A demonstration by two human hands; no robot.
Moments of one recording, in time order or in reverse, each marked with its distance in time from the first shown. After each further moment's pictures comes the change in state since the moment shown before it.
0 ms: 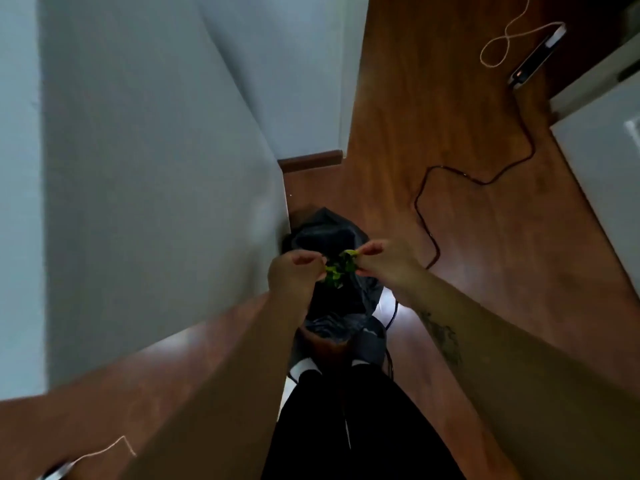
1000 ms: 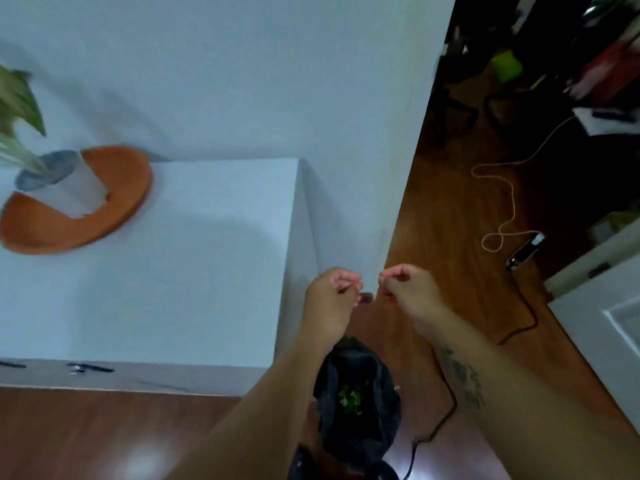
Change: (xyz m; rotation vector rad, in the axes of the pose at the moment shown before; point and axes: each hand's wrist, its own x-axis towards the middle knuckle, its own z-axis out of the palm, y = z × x) left_hand -0.136 0.194 -0.054 -0.052 -0.074 0.580; right_hand -0.140 -0.201 -0.006 -0.080 0.209 -0.499
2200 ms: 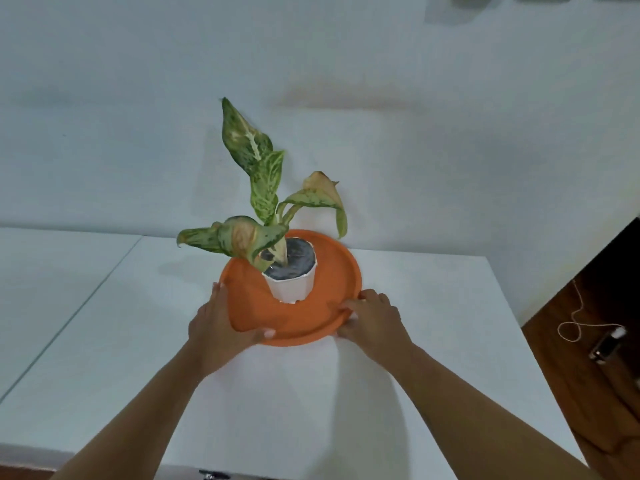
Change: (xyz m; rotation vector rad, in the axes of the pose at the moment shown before) left_hand 0.115 0.005 -0.568 0.819 0.188 -0.014; right_hand -0.040 -0.194 0.408 -0.931 -0.093 -0.573
